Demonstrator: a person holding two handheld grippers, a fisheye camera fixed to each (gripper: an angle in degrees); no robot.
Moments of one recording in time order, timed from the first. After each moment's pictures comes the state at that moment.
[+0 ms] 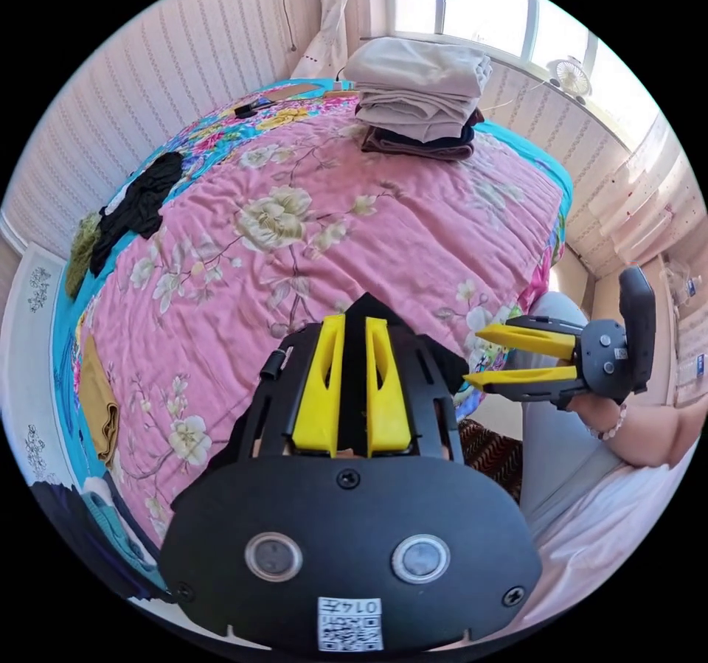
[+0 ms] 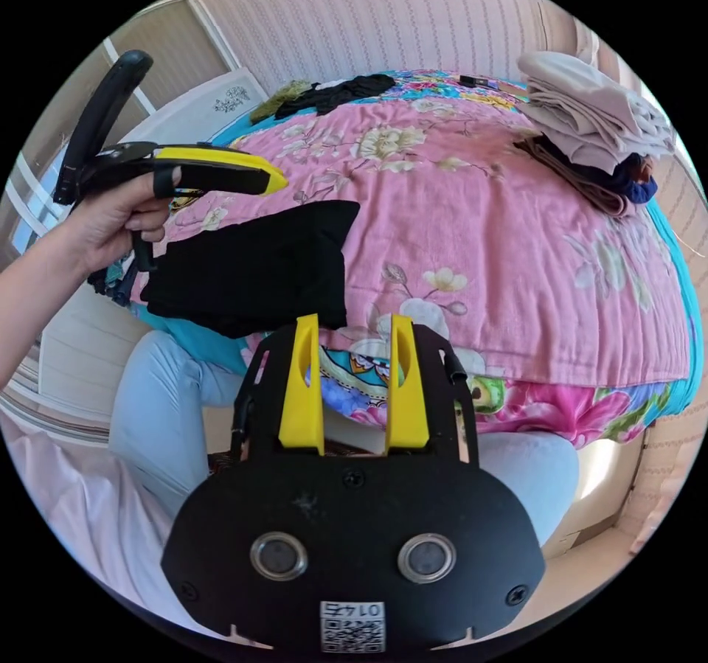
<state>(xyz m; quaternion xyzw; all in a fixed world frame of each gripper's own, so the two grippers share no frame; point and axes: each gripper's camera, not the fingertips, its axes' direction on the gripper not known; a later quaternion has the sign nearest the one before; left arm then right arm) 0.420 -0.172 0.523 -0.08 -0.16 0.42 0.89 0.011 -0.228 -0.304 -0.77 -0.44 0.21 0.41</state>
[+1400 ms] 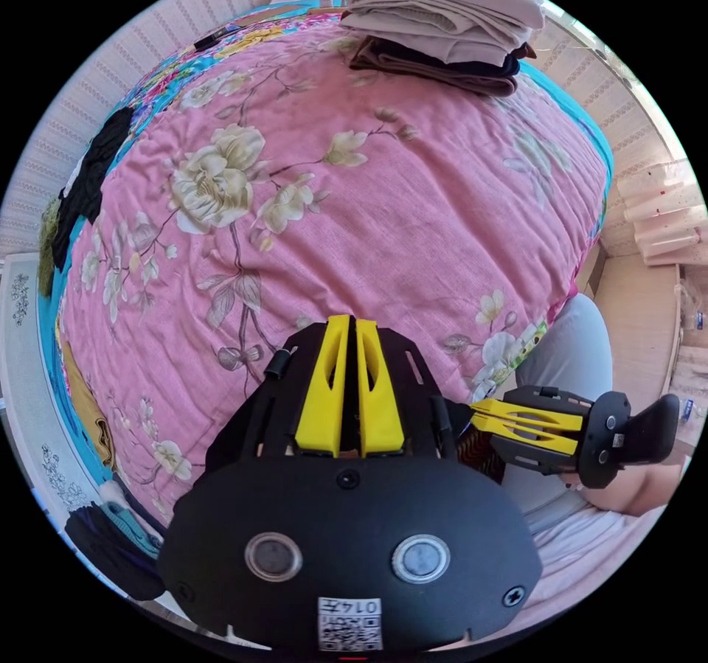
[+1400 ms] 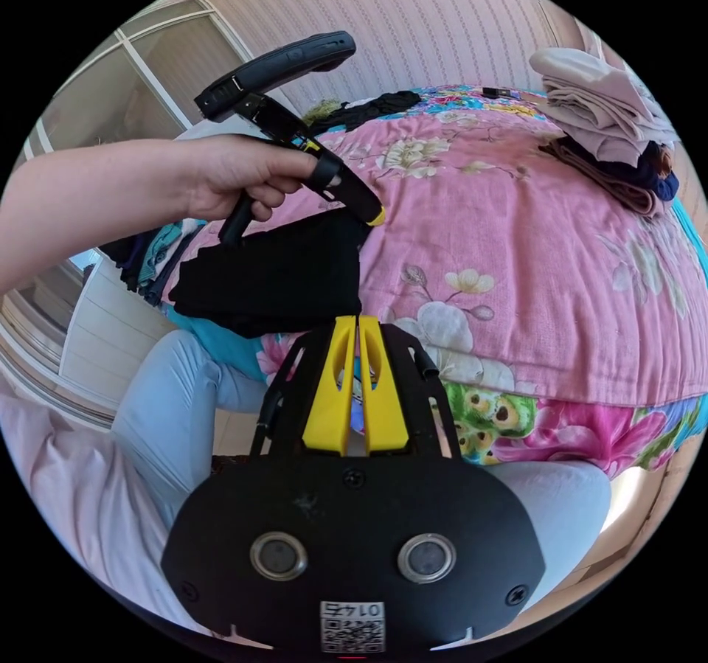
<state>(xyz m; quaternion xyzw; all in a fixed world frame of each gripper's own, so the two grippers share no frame) 0.488 -0.263 0.645 -0.21 -0.20 0.39 0.87 0.074 -0.120 -0.400 -0.72 -0.48 0.27 0.42</state>
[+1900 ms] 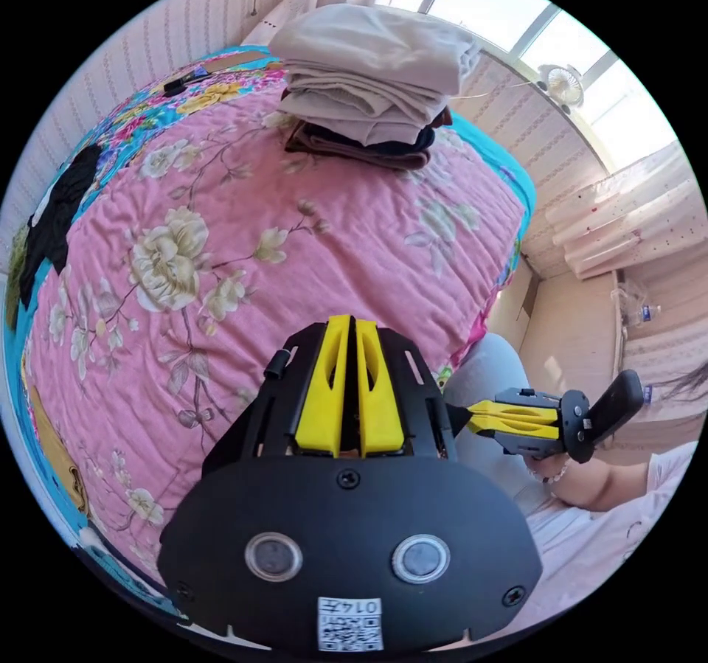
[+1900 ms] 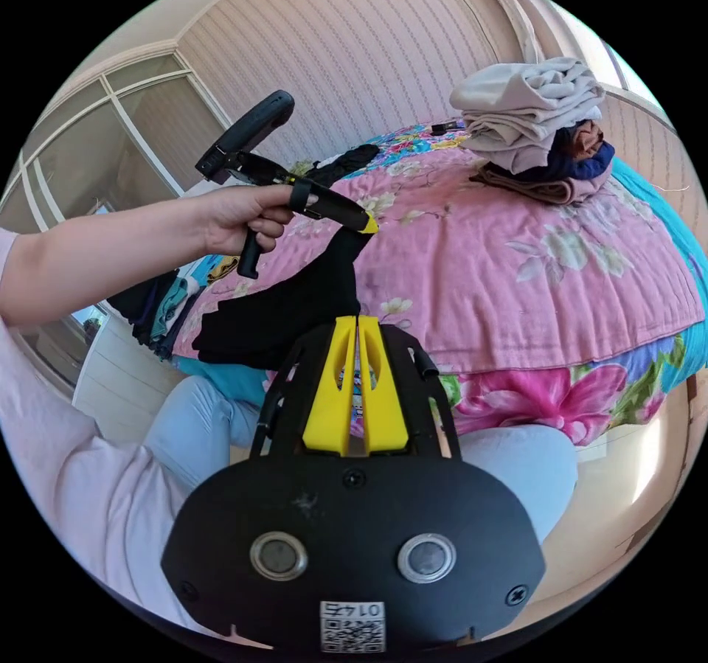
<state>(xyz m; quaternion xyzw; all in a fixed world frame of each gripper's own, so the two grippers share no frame) 0.478 -0.269 0.589 -0.17 -0.02 0.41 0.90 0.148 -0.137 -0.358 -0.71 -0.39 0.35 0.48</state>
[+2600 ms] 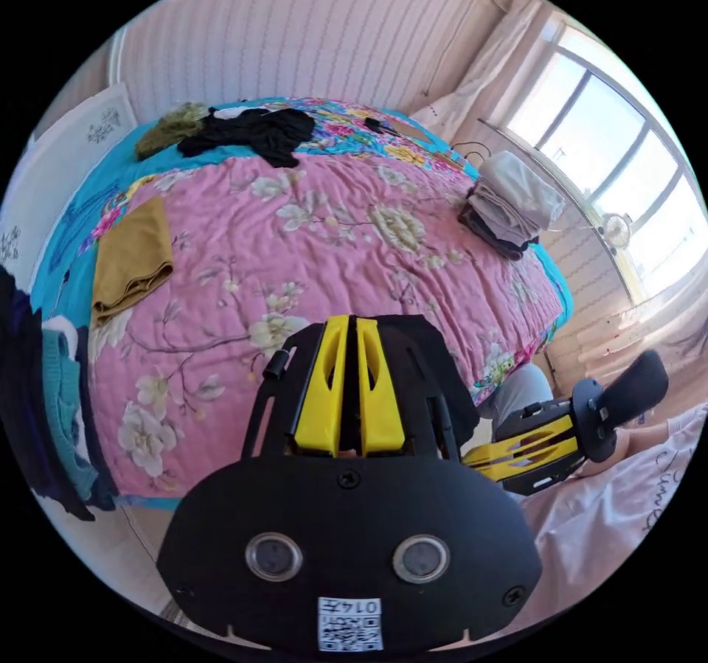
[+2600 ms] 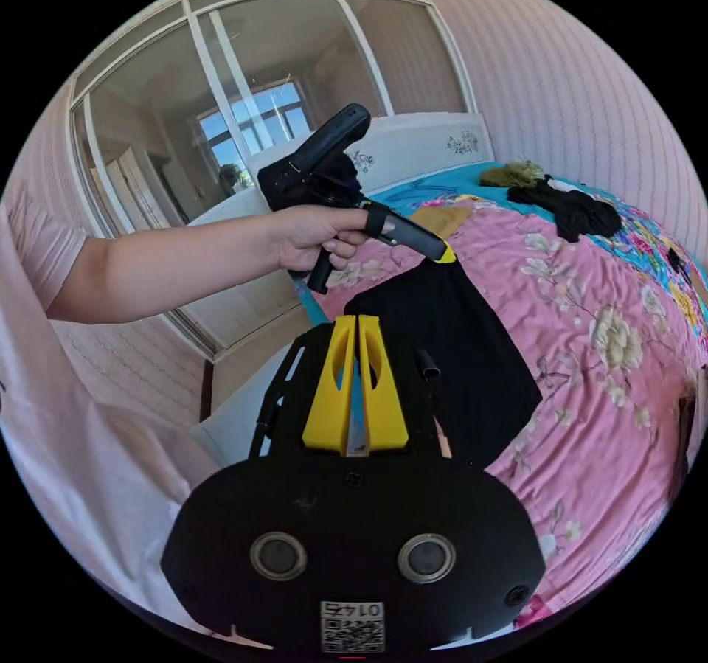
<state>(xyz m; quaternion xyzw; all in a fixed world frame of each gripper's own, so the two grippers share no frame) 0.065 -0.241 0.344 0.01 -0.10 0.14 0.98 -0.103 -0.342 -0.215 -0.50 -0.74 0.26 0.37</state>
